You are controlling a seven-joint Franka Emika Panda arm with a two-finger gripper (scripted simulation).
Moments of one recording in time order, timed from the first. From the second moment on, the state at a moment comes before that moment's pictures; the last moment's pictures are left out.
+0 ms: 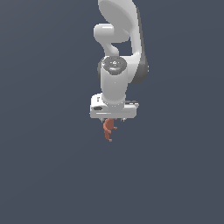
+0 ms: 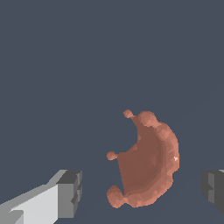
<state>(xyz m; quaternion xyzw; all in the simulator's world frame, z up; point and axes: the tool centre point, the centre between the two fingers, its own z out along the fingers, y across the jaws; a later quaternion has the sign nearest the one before) -0.007 0.004 0.156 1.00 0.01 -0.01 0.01</state>
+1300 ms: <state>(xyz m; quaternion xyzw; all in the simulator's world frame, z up) 0.002 -0.006 0.154 1.00 0.07 0.00 0.00</state>
